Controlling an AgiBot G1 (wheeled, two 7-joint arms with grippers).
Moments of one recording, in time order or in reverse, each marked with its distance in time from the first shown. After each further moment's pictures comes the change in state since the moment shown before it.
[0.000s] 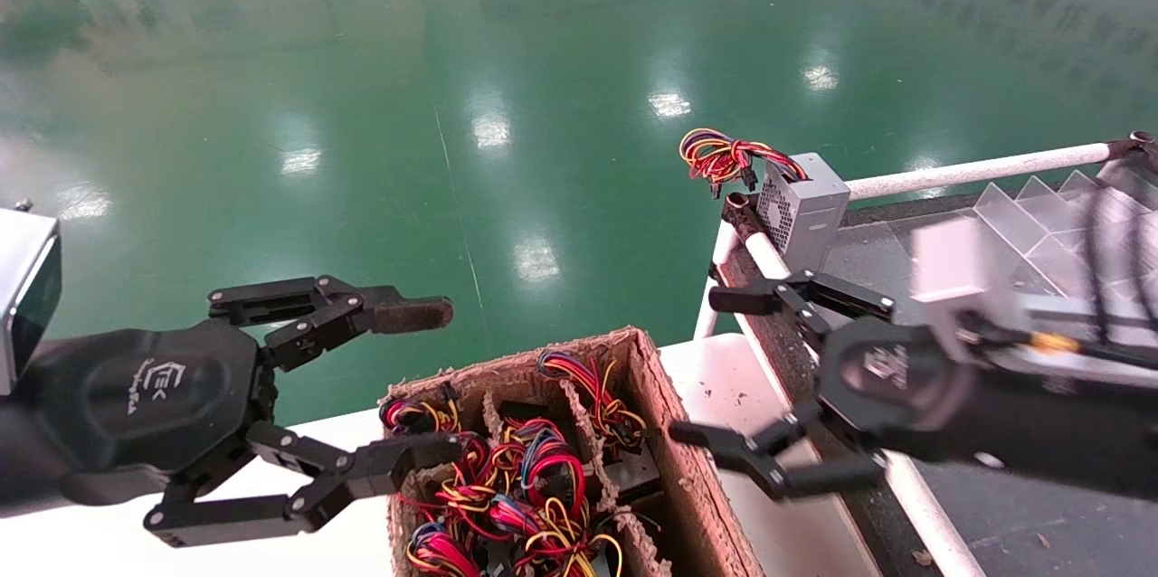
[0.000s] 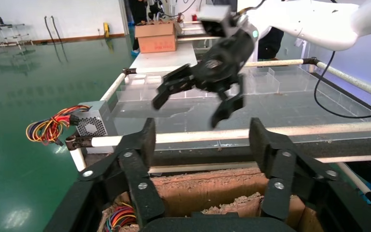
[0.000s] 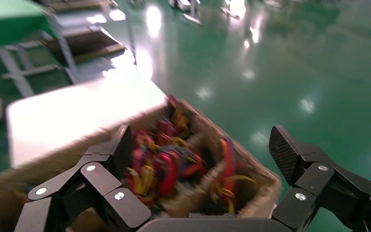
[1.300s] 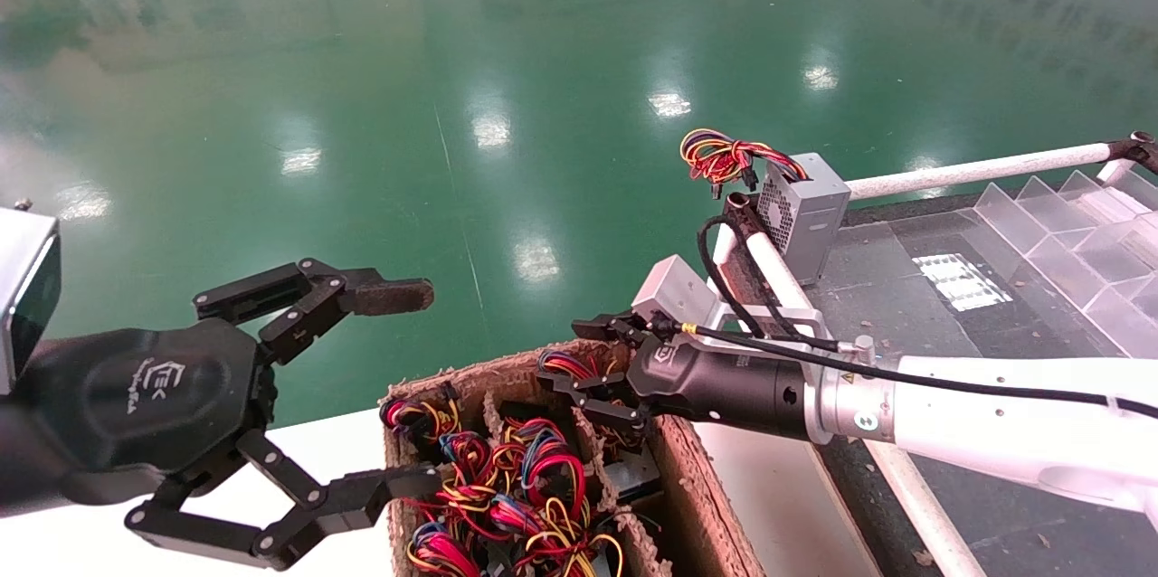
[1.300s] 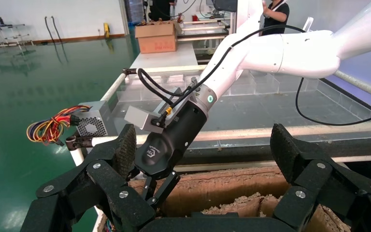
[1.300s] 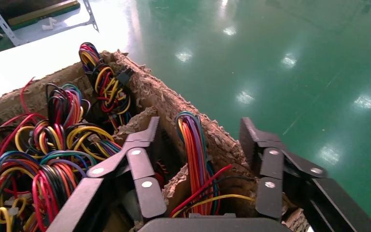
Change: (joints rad) left arm 0.000 0.000 0.000 0.000 0.000 0.000 0.000; right arm 0.062 -0.342 -0.195 -0.170 -0.354 0.298 0.041
